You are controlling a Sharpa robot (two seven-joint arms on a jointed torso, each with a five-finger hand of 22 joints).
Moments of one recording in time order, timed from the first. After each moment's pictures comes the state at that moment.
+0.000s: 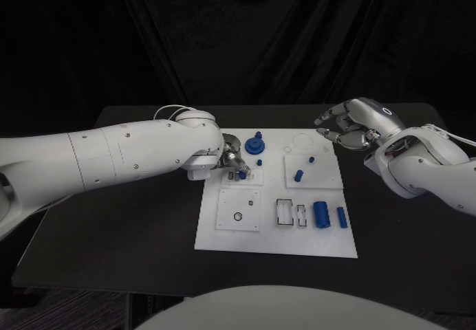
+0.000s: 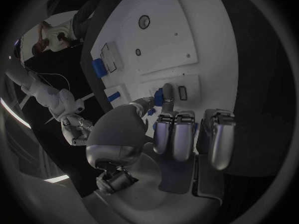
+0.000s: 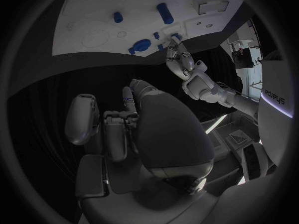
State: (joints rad) left arm 1.37 -0.55 -0.21 1.36 -0.98 0.19 -0.59; left_hand 1.01 0.03 0.36 0.14 0.43 1.01 0.04 0.31 0.78 1.47 -0.03 1.57 1.31 1.47 -0.08 1.57 1.31 0.01 1.47 0.04 1.56 1.31; right arm 1.35 -0.94 -0.25 1.55 -1.35 -0.65 0.04; right_hand 1.50 -0.11 0.26 0.26 0.34 0.97 0.12 0.15 0.16 1.46 0.03 1.57 1.31 1.47 -0.04 1.57 1.31 0.09 1.43 0.07 1.21 1.31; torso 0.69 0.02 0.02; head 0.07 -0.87
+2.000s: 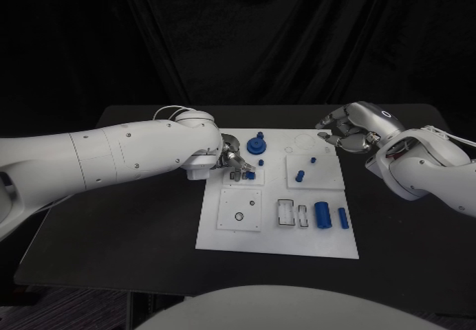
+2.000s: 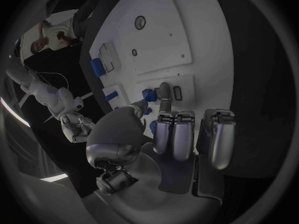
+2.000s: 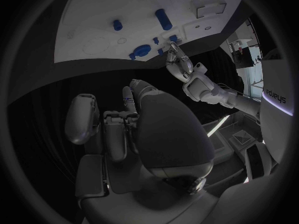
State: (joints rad) left arm 1.36 -0.56 -0.21 1.35 -0.98 0.19 -0.58; left_hand 0.90 0.02 0.22 0.26 0.16 1.04 0.05 0.23 0.82 1.47 -0.02 1.57 1.31 1.47 -0.07 1.57 1.31 0.01 1.47 0.04 1.55 1.31; right arm 1.34 -0.93 -0.25 1.54 -1.35 -0.61 0.02; right_hand 1.50 -0.11 0.26 0.26 0.34 0.98 0.12 0.15 0.16 1.47 0.03 1.57 1.31 1.46 -0.03 1.57 1.31 0.09 1.43 0.07 1.20 1.31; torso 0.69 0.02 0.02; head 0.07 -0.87
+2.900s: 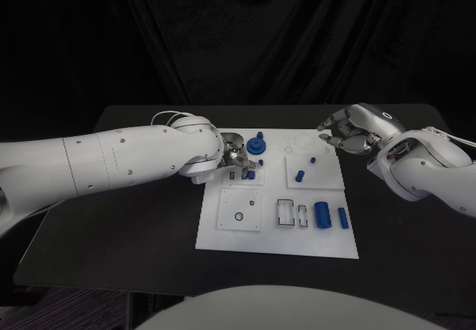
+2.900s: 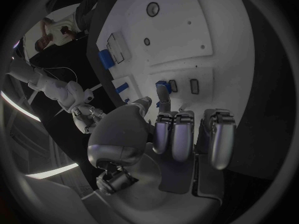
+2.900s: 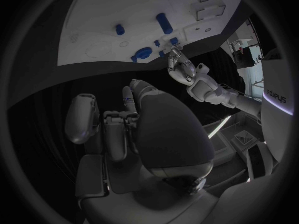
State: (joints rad) left arm 1.35 -0.59 -0.21 1.42 -0.99 0.03 -0.50; left_hand 1.01 0.04 0.16 0.24 0.26 1.04 0.01 0.41 1.09 1.46 -0.04 1.57 1.31 1.47 -0.09 1.57 1.31 0.01 1.47 0.02 1.54 1.31; right arm 1.34 -0.94 -0.25 1.54 -1.35 -0.59 0.01; right_hand 1.50 -0.11 0.26 0.26 0.34 0.98 0.12 0.15 0.16 1.47 0.03 1.57 1.31 1.46 -0.03 1.57 1.31 0.09 1.42 0.07 1.20 1.31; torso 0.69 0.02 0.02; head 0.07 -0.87
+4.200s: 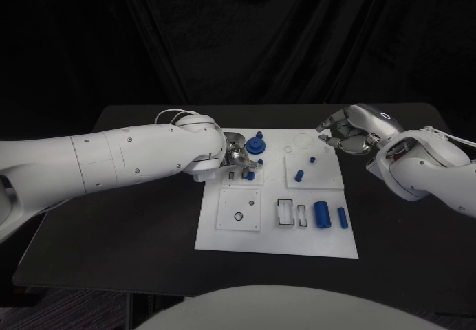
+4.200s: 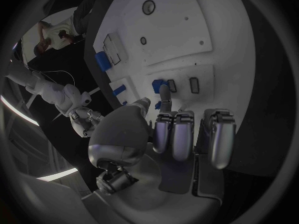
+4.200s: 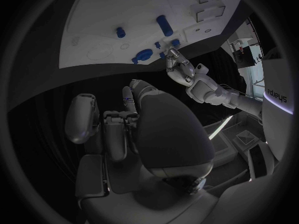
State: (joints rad) left arm 1.35 -0.55 -0.21 1.37 -1.01 0.08 -0.51; left_hand 1.02 0.06 0.12 0.28 0.22 1.00 0.04 0.27 0.99 1.47 -0.03 1.57 1.31 1.47 -0.08 1.57 1.31 0.01 1.47 0.03 1.54 1.31; right arm 1.34 -0.94 -0.25 1.54 -1.35 -0.58 0.00; right_hand 1.50 -0.11 0.26 0.26 0.35 0.98 0.12 0.14 0.16 1.47 0.03 1.57 1.31 1.46 -0.03 1.57 1.31 0.09 1.42 0.07 1.20 1.31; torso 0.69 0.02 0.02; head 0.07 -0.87
